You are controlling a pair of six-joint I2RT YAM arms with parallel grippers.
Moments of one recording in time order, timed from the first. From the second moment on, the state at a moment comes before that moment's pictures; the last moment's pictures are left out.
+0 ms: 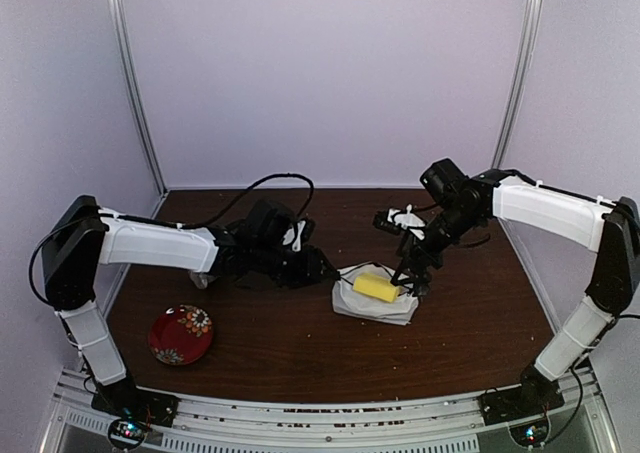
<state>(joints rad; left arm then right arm) -0.87 1.77 1.12 -0.02 0.29 -0.82 0.54 1.59 1.29 -0.85 -0.49 -0.60</state>
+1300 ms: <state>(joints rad) -0.87 1.84 1.17 0.00 0.39 -0.73 0.58 1.91 1.49 -0.89 -0.46 -0.57</state>
